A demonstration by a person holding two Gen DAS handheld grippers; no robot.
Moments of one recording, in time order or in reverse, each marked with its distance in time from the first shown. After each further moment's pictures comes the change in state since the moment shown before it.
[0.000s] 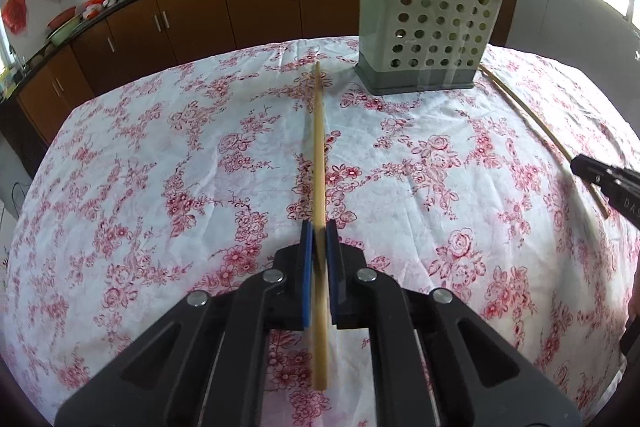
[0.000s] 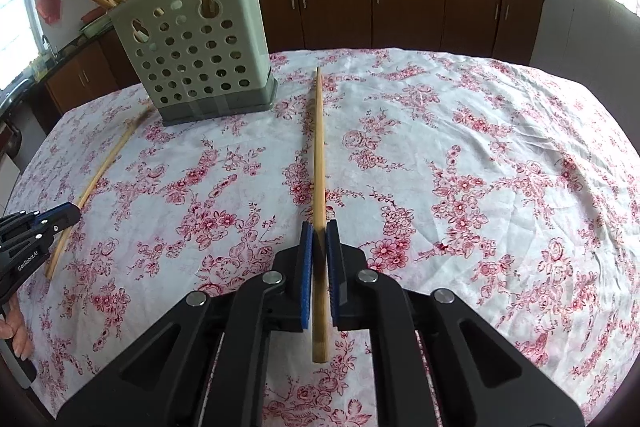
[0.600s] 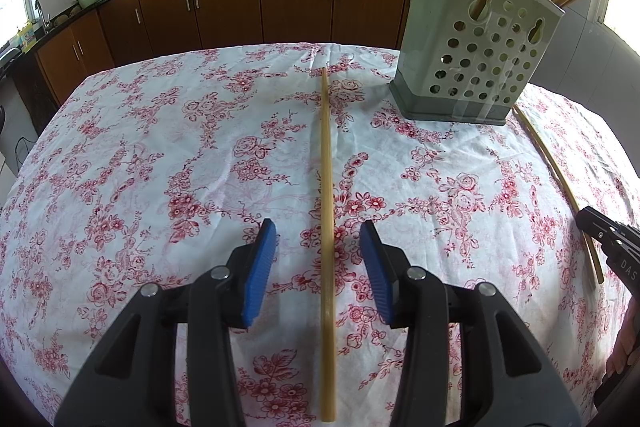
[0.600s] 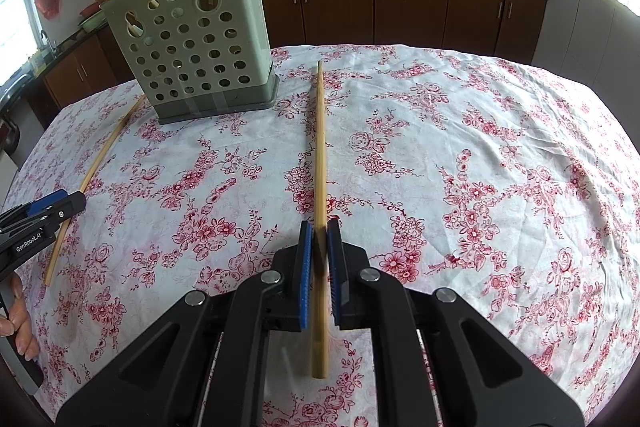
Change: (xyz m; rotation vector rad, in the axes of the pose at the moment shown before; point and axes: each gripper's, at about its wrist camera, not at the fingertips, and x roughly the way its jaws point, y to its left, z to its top) left arm 0.019 0.018 0.013 -0.166 0.003 0.024; right arm 0.026 0.004 0.005 -0.009 0.074 -0.006
